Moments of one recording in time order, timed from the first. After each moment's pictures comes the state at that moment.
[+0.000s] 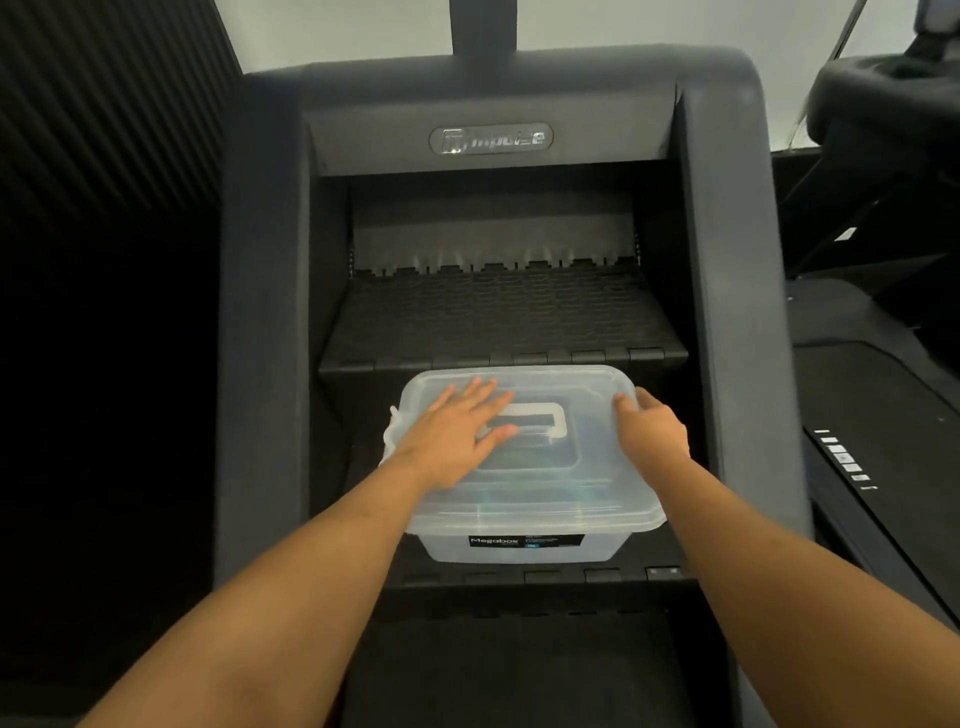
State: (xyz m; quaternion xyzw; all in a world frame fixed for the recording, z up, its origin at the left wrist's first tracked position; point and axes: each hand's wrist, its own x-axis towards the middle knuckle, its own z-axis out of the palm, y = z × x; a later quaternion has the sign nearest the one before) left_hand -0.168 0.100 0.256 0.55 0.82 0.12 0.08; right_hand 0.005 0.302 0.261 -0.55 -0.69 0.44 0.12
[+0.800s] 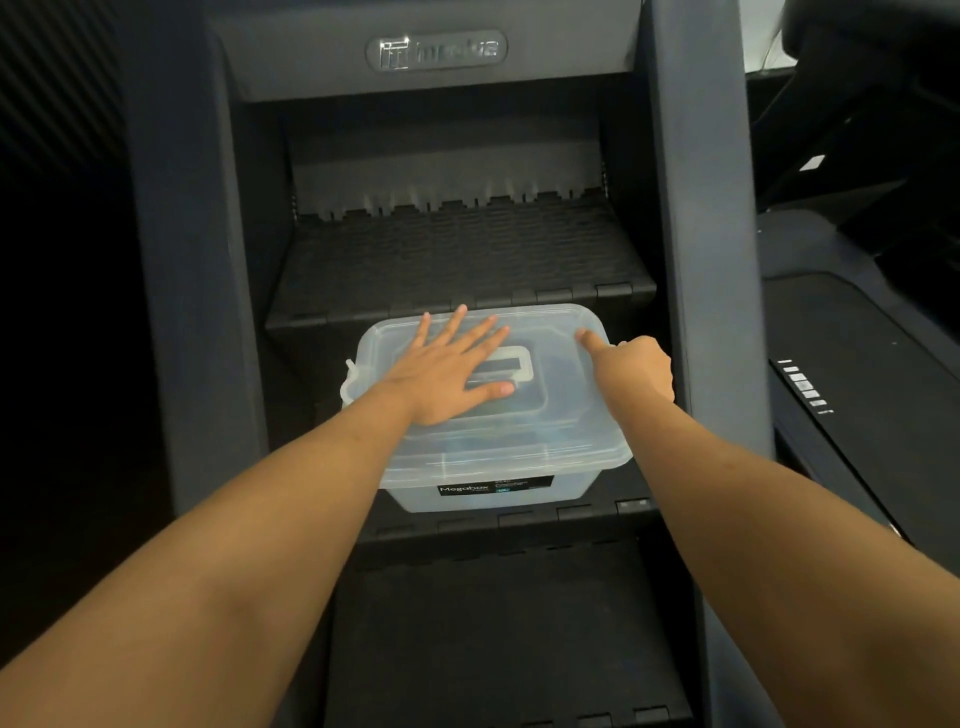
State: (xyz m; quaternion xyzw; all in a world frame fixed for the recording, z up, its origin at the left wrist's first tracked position) left_hand -0.171 0.135 0.252 0.60 0.79 -0.01 0.07; right_hand 0.011 0.307 0.267 -0.60 -0.66 0.42 0.15
